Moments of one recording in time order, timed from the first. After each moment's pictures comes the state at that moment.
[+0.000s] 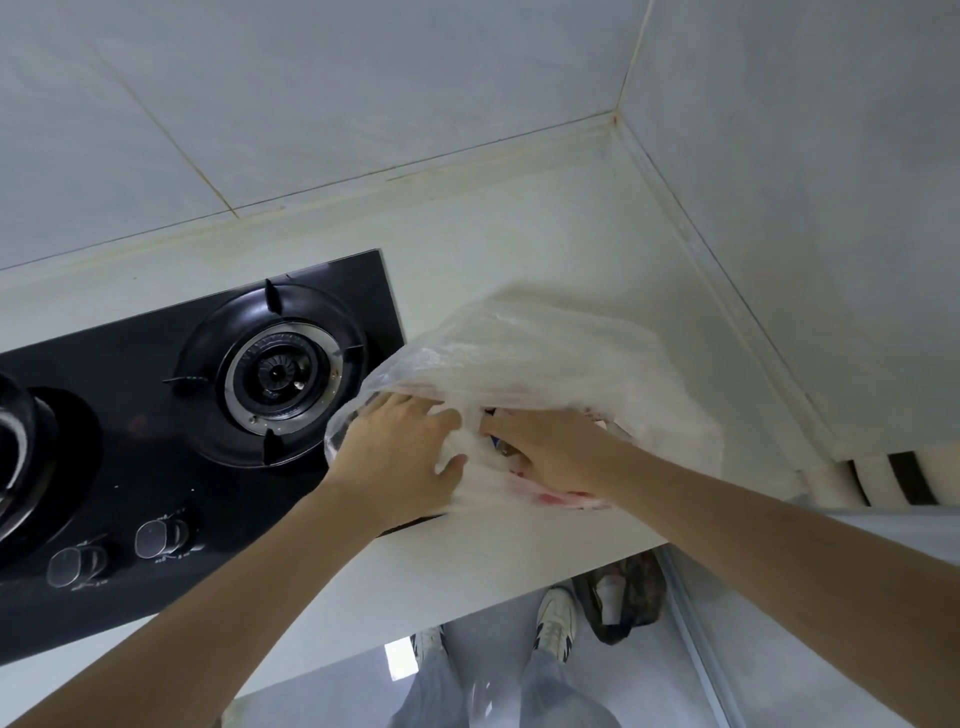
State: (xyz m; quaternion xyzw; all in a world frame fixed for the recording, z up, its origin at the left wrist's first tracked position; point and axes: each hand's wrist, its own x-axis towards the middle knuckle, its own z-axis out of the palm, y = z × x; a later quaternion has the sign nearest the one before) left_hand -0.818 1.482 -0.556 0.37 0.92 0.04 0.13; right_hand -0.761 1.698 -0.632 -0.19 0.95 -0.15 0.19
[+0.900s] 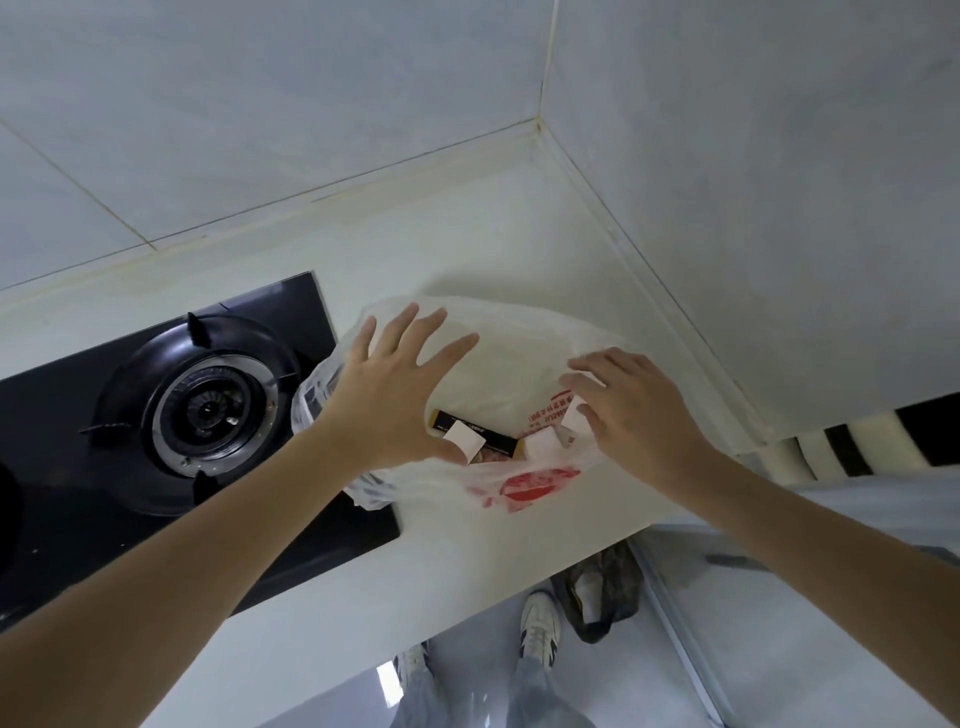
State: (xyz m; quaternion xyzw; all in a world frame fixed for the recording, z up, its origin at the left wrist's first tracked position) left_hand -0.866 1.556 -0.566 0.46 0.88 -0.03 0.10; right_hand -0.703 1.806 -0.605 -0.01 1.00 -0.04 -0.07
